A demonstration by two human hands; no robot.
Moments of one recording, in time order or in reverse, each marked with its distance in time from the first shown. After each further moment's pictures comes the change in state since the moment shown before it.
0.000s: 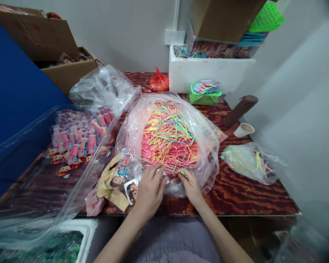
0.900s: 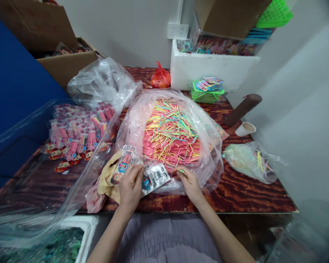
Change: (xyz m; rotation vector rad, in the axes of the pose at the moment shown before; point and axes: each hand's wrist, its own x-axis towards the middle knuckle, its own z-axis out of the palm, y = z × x) left_hand -0.016 -0.047 -0.022 -0.189 0.325 -0.190; right_hand 0.004 -0.011 0.008 0.025 -0.041 0.015
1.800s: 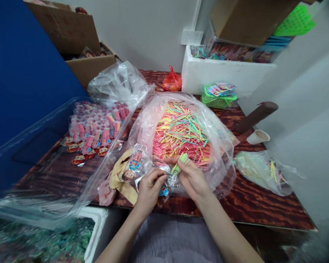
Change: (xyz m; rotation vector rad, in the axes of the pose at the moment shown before) left_hand -0.008 0.026 0.008 -0.436 -0.180 -0.250; right_hand 0.027 -0.084 0.041 0.781 -0.117 0.330
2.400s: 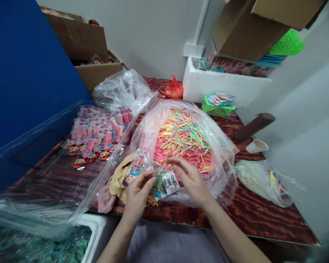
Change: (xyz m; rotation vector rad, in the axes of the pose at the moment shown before) left_hand 0.000 0.002 -0.030 -0.256 0.222 -0.162; right_hand 0.012 -0.025 0.012 -1.080 -0.158 -0.464
